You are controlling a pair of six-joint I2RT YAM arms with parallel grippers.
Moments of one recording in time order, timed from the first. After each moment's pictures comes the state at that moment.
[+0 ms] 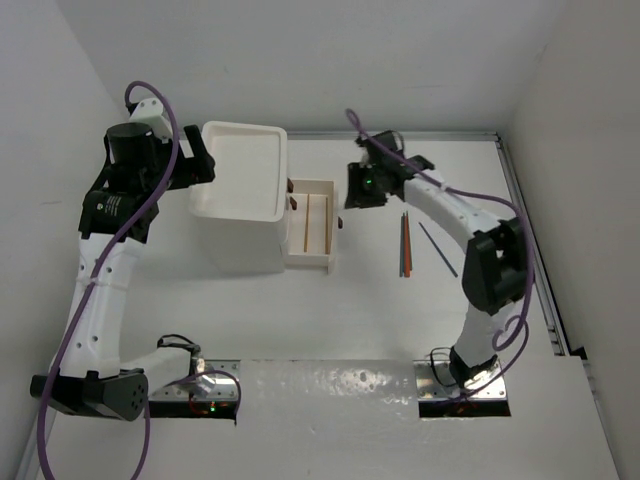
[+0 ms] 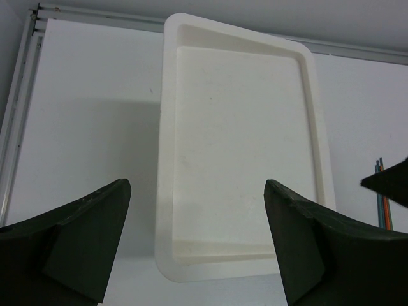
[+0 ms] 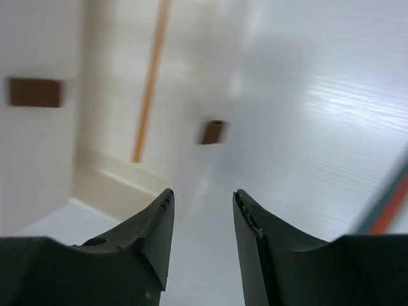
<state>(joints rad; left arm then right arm) -0.07 1.13 1.46 -0.74 -0.02 -0.21 0.49 1.88 1.54 -0.58 -0.11 0.37</state>
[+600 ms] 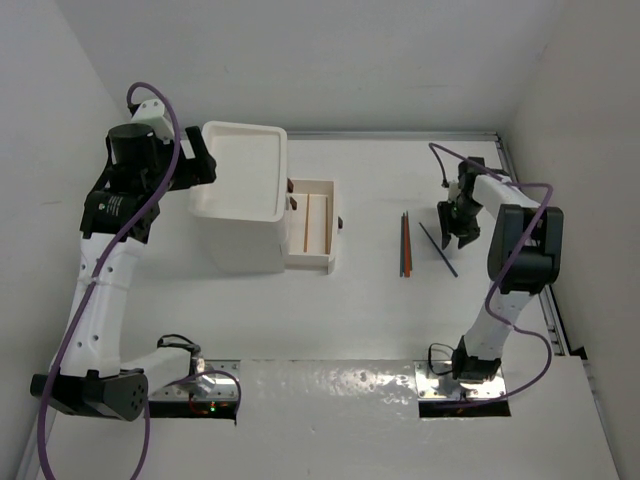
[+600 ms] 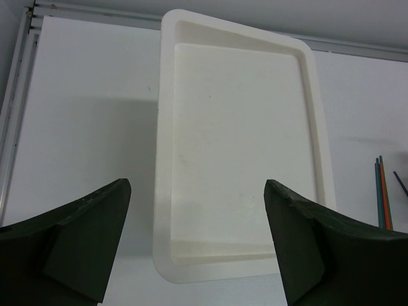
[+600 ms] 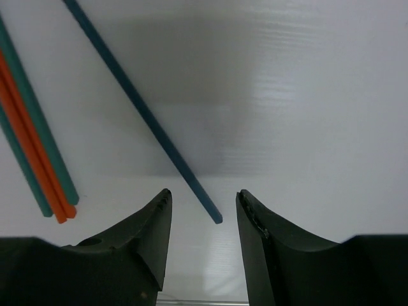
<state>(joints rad) -0.07 1.13 1.45 -0.74 -0.01 -0.21 -0.09 1.92 1.33 -0.84 -0.02 -0.13</state>
